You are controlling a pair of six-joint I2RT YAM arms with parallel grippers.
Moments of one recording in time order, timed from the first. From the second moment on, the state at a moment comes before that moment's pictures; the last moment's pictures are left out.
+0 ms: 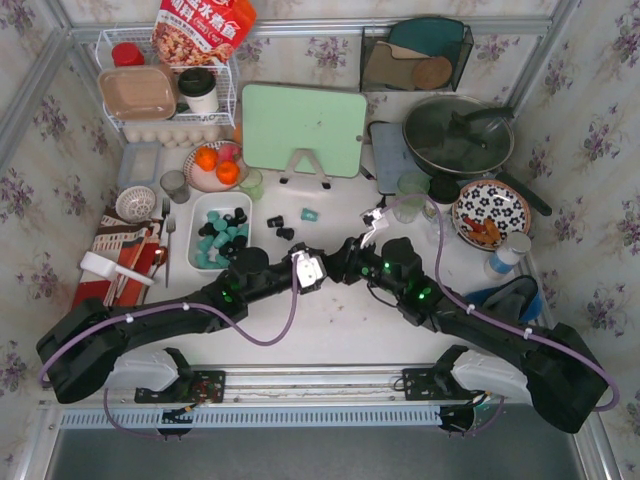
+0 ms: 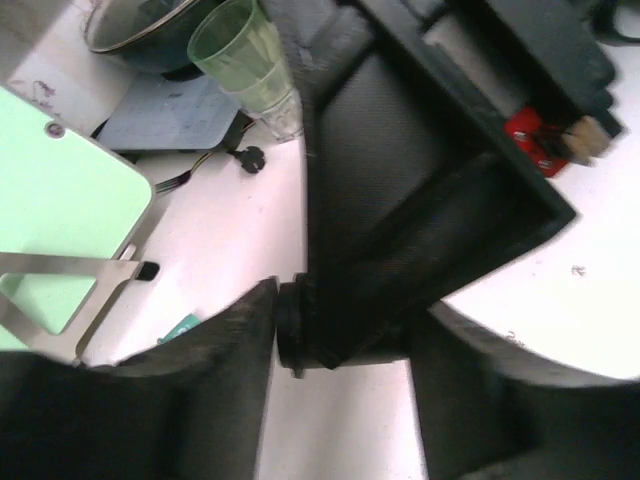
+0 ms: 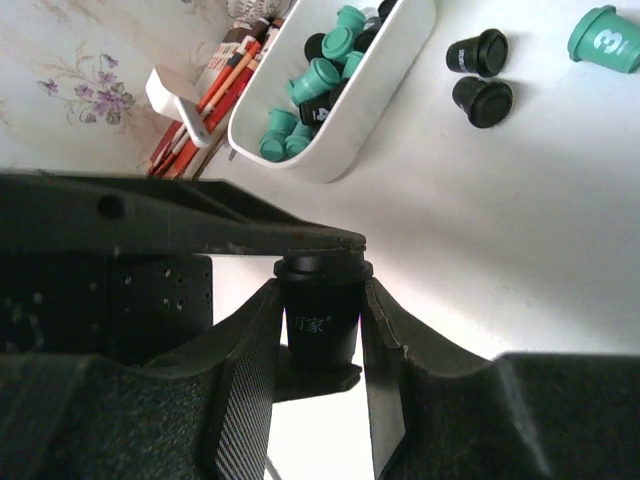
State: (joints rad) left arm -0.94 1.29 0.55 0.61 0.23 0.47; right arm 0.75 1.08 0.48 0.41 -0.16 0.63
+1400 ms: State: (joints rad) left arm -0.17 1.56 0.94 -0.07 -0.11 -0.29; right arm 0.65 2.13 1.41 0.08 -0.04 -0.64
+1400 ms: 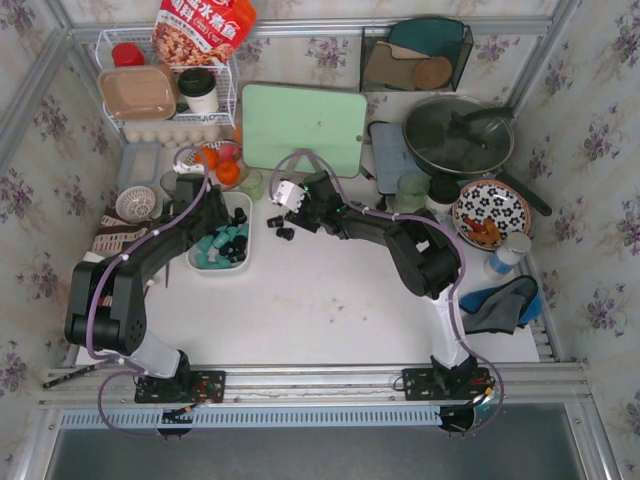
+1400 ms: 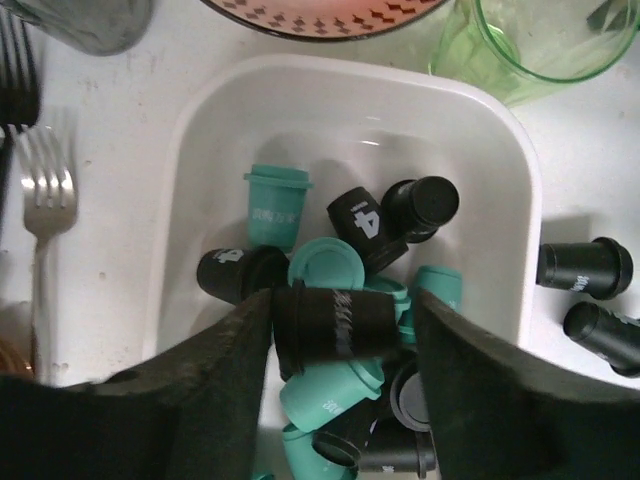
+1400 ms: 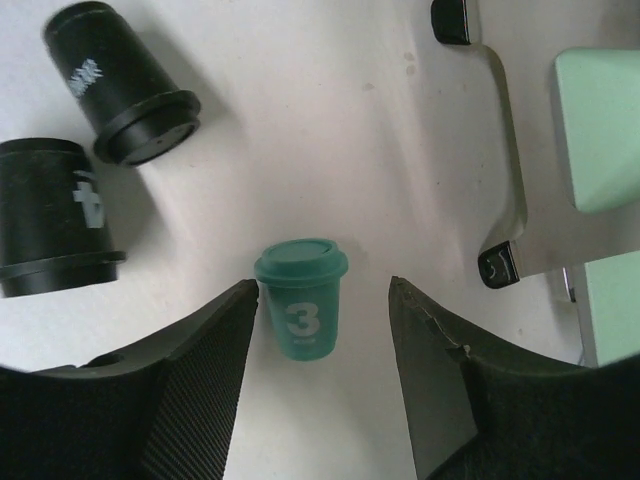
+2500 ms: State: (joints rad) left arm -0.54 1.40 0.55 0.54 0.33 0.34; right arm 0.59 1.60 0.93 0.23 -0.31 -0.13
